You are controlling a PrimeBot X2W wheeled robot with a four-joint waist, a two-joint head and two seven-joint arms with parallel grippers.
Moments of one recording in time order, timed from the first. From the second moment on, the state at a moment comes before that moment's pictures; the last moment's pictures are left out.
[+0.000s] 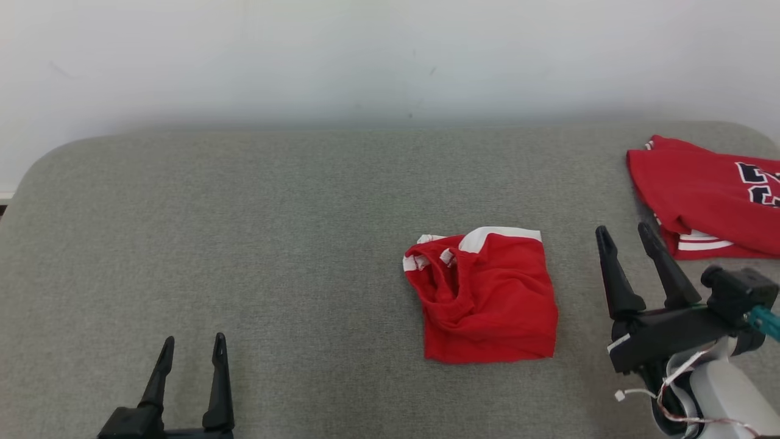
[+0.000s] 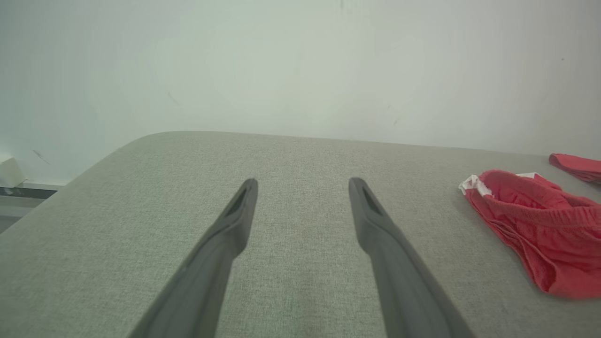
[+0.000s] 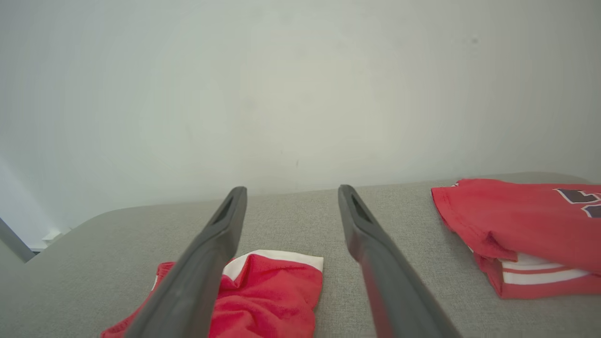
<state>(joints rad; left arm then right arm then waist) -0.03 0.05 0.02 0.19 -0.15 -0.10 -0.26 -0.33 -0.33 0.24 0.34 0.57 0.13 -0.21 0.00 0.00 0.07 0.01</state>
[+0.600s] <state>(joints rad) 0.00 0.05 0.06 0.17 -0.12 -0.10 -0.26 -0.07 -0.20 0.08 0.15 0.39 0.13 -0.26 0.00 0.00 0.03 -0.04</state>
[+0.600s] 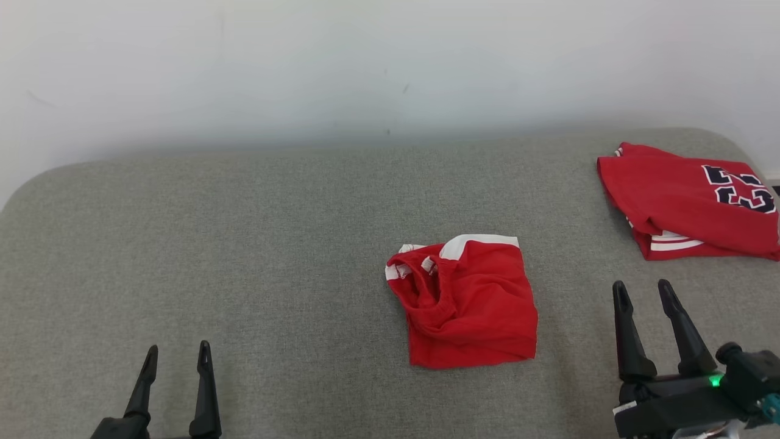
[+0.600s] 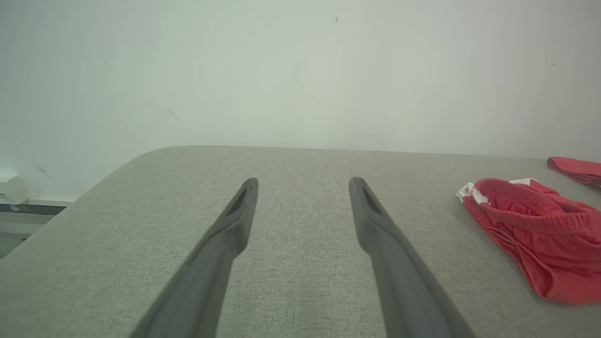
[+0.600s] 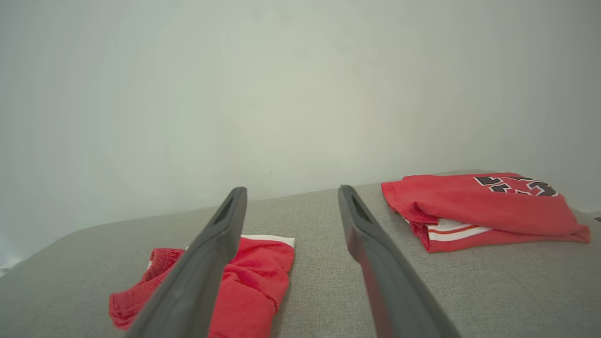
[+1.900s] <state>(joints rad) 0.06 0.05 0.03 0.12 -0.10 -0.11 -0.26 0.03 -0.13 0.08 0.13 0.30 0.13 -0.26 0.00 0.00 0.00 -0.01</state>
